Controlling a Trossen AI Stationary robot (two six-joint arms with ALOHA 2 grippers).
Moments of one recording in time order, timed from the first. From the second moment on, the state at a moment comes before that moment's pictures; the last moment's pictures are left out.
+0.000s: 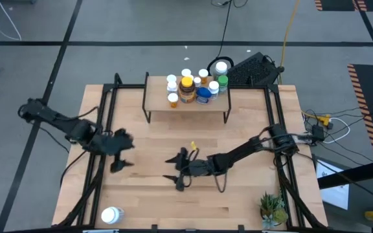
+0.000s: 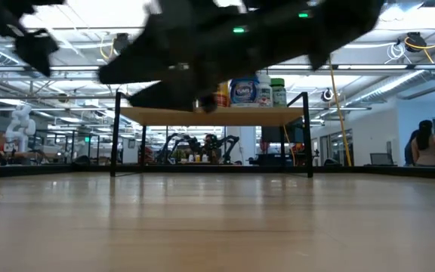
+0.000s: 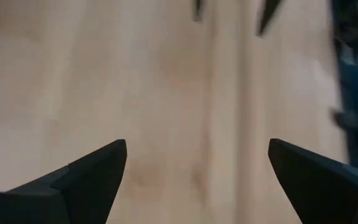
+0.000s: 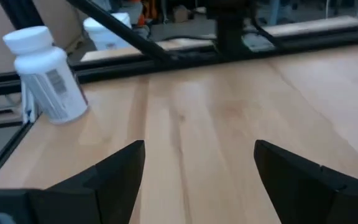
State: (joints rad) left arm -0.41 0.82 0.77 -0.88 -0.11 -0.52; right arm 0.30 2.10 1.18 0.62 0.33 0.24
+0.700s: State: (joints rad) left arm -1.07 1.04 0.82 -0.59 -0.05 -0.90; right arm 0.23 2.39 1.60 0.52 0.21 0.06
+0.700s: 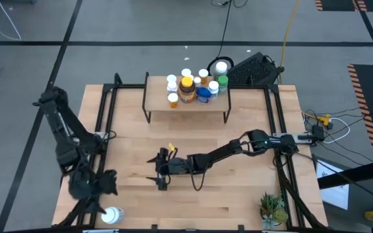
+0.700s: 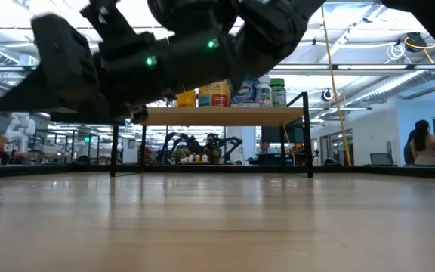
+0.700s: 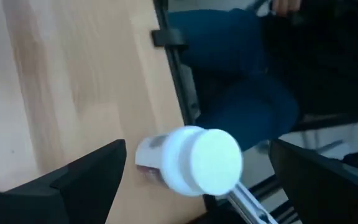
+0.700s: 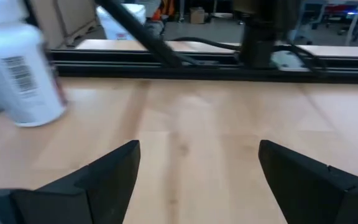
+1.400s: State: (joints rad) left arm -1.21 1.46 1.06 -0.83 -0.14 -1.05; right arm 0.20 2.39 1.59 0.52 0.18 0.04
